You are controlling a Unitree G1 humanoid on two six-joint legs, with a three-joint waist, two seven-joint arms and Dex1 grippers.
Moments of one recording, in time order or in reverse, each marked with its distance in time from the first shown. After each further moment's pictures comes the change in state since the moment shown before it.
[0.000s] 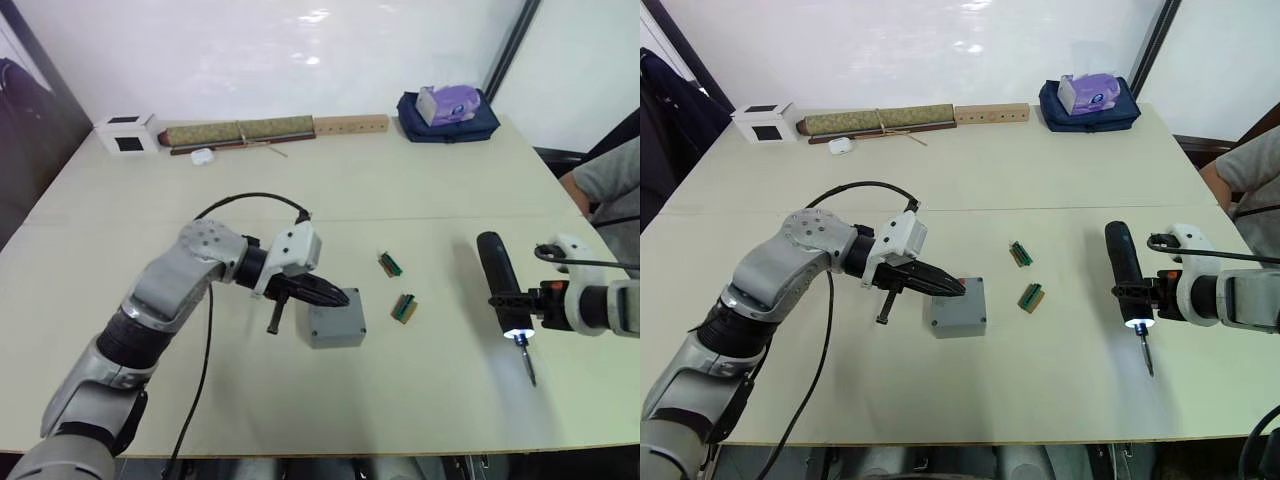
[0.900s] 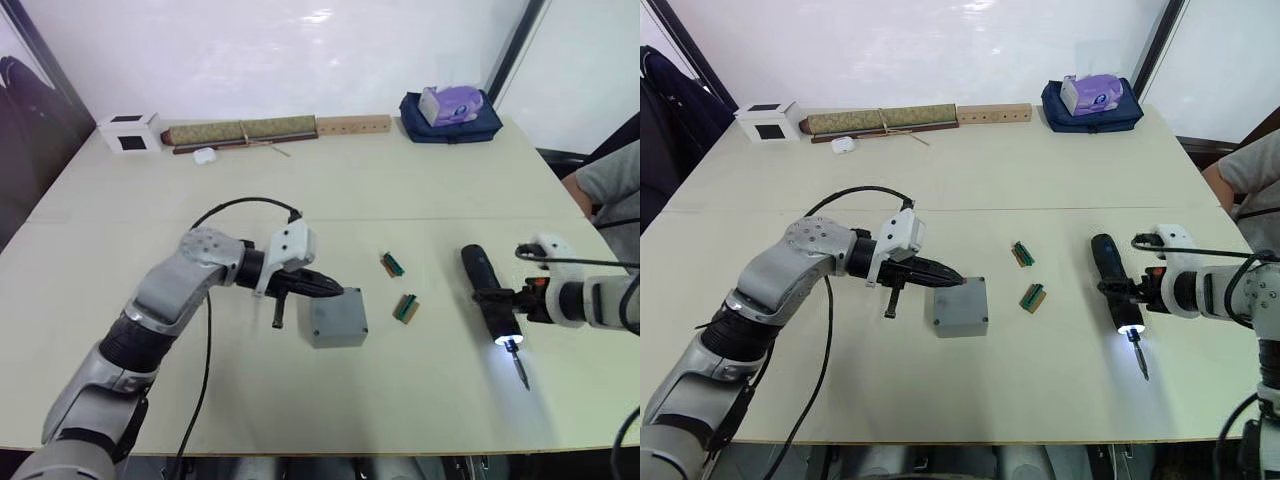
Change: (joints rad) left arm 0.013 0.012 0.005 0.071 0.025 -0.017 0.090; right arm -0.093 0.080 0.078 0.004 -0.371 -0.085 0.227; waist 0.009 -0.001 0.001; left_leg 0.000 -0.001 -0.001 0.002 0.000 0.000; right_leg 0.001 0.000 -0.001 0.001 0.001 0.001
